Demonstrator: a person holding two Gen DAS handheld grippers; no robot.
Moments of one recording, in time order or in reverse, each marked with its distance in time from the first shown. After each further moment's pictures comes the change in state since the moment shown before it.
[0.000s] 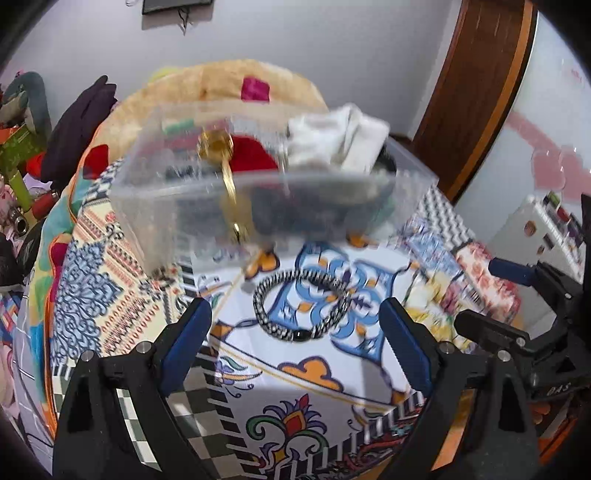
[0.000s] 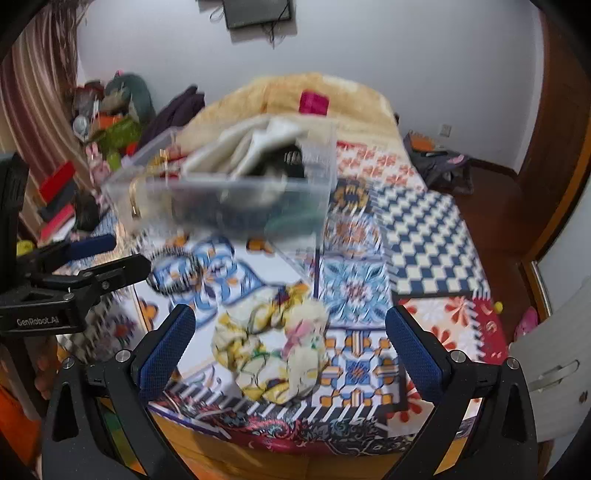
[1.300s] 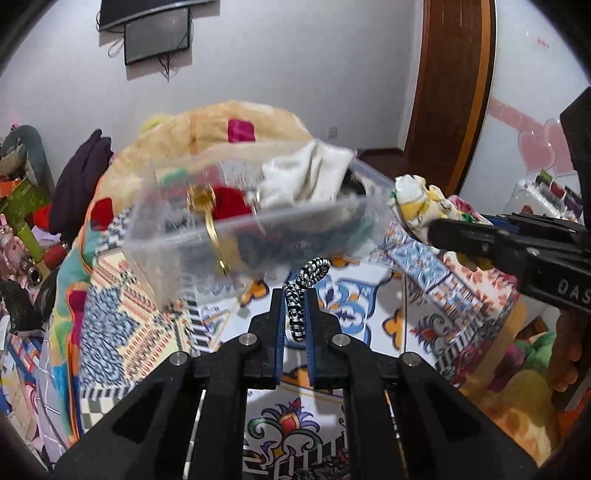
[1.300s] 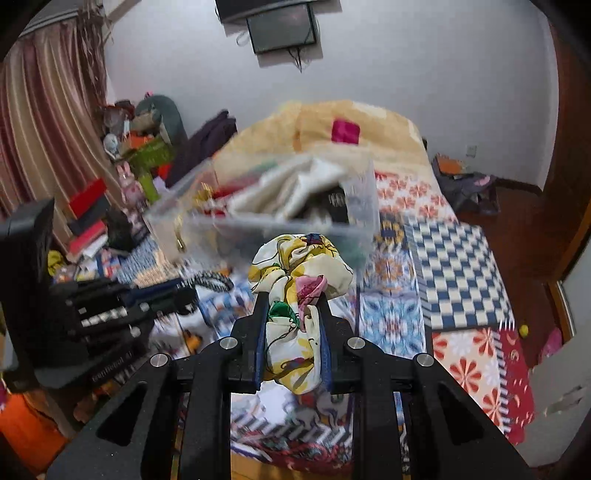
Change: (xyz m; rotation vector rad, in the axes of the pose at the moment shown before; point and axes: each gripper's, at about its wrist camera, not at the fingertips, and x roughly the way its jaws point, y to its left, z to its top) left arm -0.046 -0.022 -0.005 0.121 -0.165 0.027; right arm -0.034 0.018 0.026 -0.005 -0.163 0.120
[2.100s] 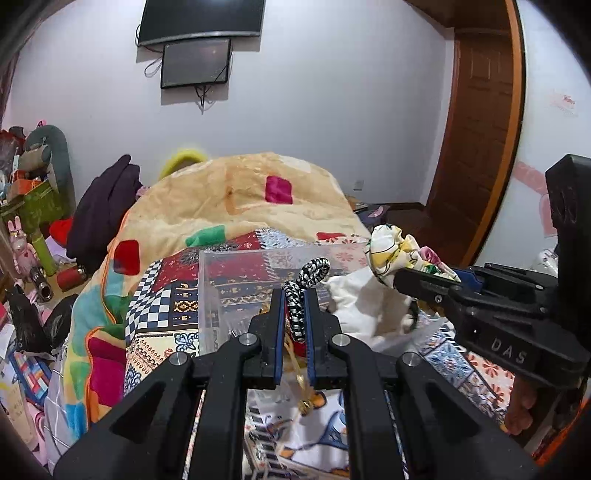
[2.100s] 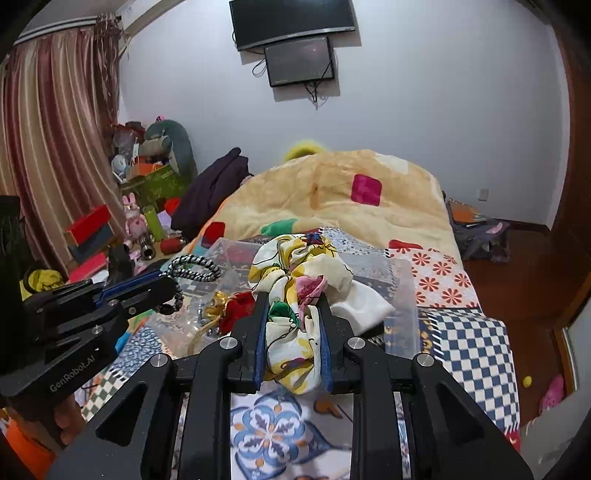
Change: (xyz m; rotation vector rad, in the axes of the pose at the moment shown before) left arm 0.005 0.061 0.075 -0.105 -0.145 0.057; right arm 0.052 0.025 0.073 -0.061 -0.083 0.000
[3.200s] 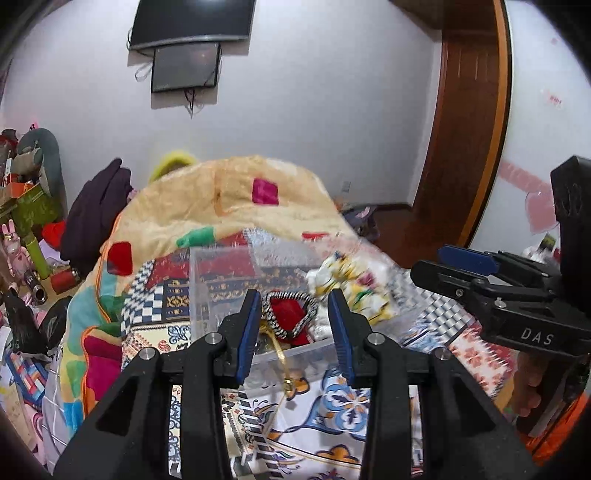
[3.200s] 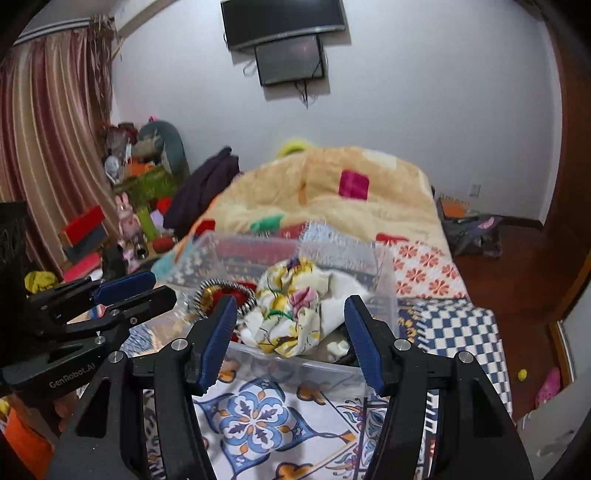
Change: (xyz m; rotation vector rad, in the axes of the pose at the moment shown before) left arm -0.037 -0.009 -0.005 0.014 -0.034 -0.057; right arm -0.038 -0.015 -0.002 0.016 -0.043 -0.025
